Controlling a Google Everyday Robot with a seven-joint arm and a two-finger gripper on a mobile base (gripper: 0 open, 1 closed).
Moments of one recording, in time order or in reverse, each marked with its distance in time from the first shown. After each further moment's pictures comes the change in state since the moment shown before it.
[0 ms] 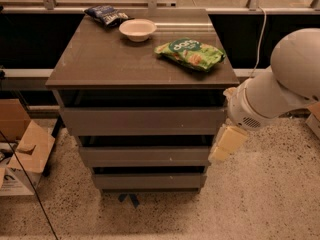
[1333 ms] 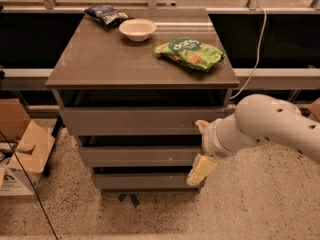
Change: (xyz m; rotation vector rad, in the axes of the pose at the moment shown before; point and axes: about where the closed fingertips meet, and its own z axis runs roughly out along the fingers) arm 0.007 0.035 0.139 -0.099 -0.138 -0.075
